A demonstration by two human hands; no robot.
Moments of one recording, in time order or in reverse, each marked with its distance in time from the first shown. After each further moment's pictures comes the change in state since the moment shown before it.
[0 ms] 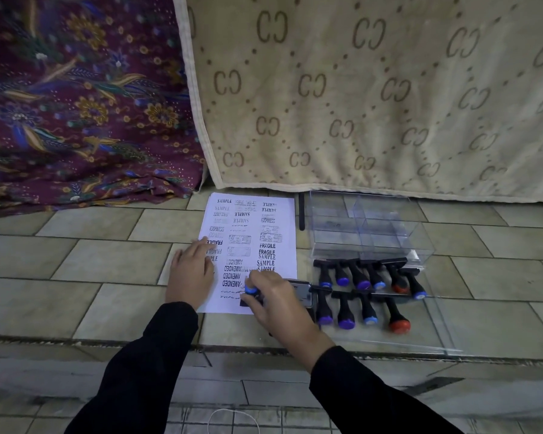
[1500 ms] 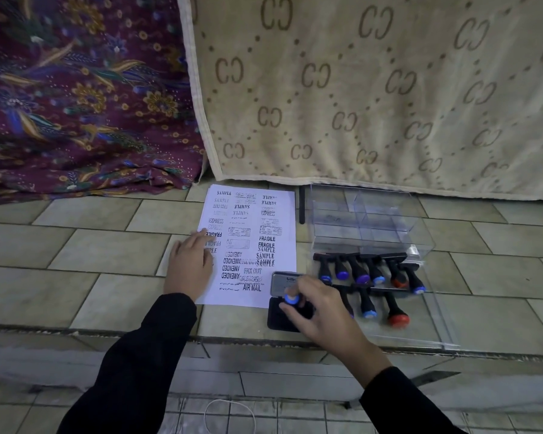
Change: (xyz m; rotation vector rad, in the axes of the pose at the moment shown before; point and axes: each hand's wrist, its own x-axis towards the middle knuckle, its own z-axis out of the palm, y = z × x) left_hand -0.002 0.002 -0.003 -0.005 -0.002 -0.003; right_hand -0.046 0.031 -0.049 0.060 0.083 -0.042
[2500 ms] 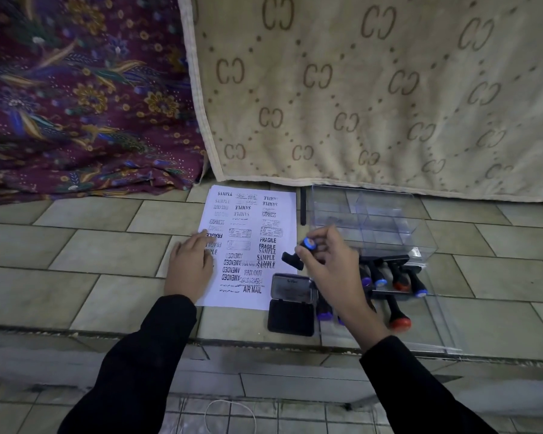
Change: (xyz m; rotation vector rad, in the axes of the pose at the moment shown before) left_hand 0.002 -0.004 0.002 -0.028 0.018 0.007; right_hand 0.055 -0.004 -0.020 0.241 0.310 0.329
